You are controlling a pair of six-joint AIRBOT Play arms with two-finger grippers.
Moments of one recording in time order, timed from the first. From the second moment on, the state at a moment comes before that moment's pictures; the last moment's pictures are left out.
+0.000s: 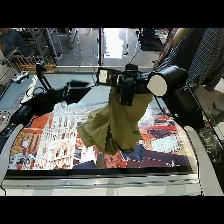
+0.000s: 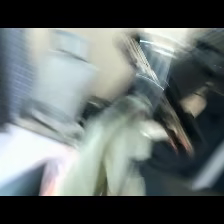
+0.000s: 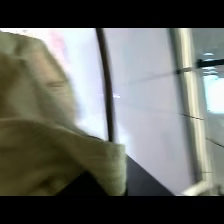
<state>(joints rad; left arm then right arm) -0.06 -1.54 1.36 -0.38 -1.30 -0.04 0.55 -1.46 1.91 -1.52 1.23 0.50</state>
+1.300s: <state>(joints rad) -0.56 -1.33 1.08 1.16 -0.61 -1.46 0.41 -1.39 1.92 -1.59 1.17 1.21</state>
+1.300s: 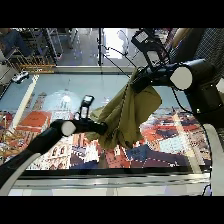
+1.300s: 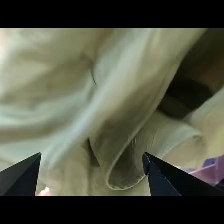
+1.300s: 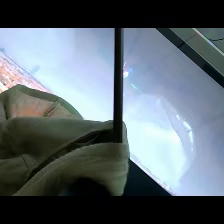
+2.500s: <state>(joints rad) -0.62 -1.48 1.08 1.26 -0.51 -1.73 0.41 -1.35 1.92 -1.49 1.17 1.21</state>
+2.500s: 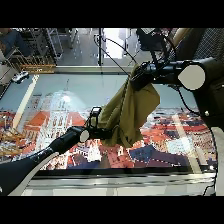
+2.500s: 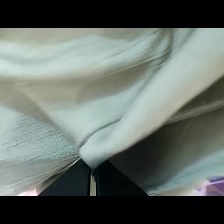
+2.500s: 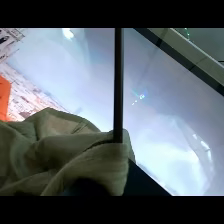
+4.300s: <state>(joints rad) 0.09 -1.30 1.38 0.86 -0.86 -1.33 0.41 -1.33 1.78 -1.44 1.47 0.96</state>
